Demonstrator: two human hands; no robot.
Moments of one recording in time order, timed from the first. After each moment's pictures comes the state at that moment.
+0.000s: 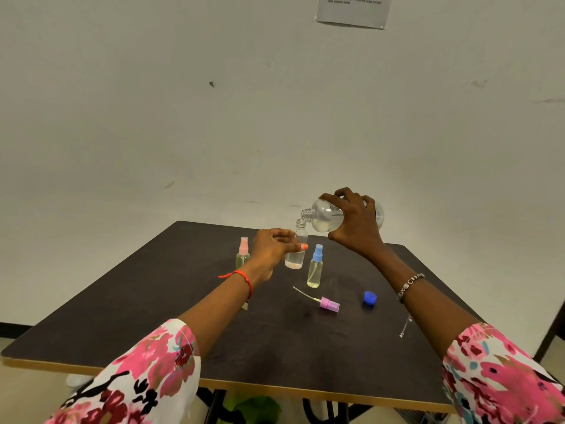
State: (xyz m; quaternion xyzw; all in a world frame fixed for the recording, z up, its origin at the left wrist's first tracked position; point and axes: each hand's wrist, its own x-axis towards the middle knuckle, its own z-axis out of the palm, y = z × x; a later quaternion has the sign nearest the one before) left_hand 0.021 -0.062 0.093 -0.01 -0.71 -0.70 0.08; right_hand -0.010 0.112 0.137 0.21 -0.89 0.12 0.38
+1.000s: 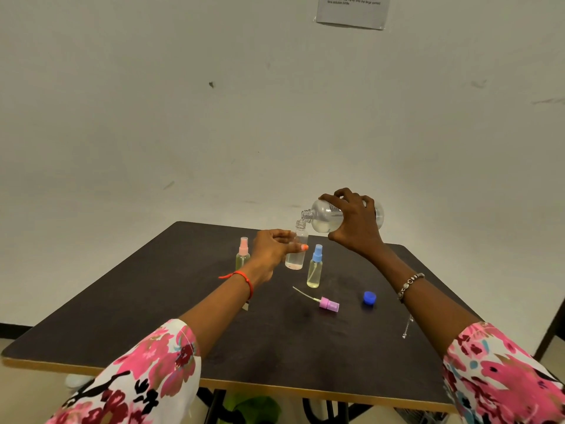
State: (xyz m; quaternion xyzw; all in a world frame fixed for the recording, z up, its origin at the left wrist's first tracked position) left_hand 0.022 -0.061 0.093 0.00 -0.71 -0.70 0.08; right_hand -0.008 0.112 0.136 0.22 -0.89 0.12 0.39
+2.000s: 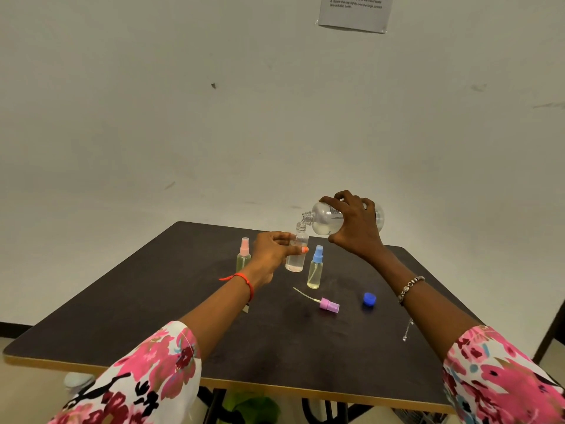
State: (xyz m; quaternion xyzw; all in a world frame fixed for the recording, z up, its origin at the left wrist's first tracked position) left_hand 0.027 -0.062 0.092 0.00 -0.70 -0.71 0.07; right_hand -0.006 0.109 0.136 0.22 -0.89 0.11 0.39
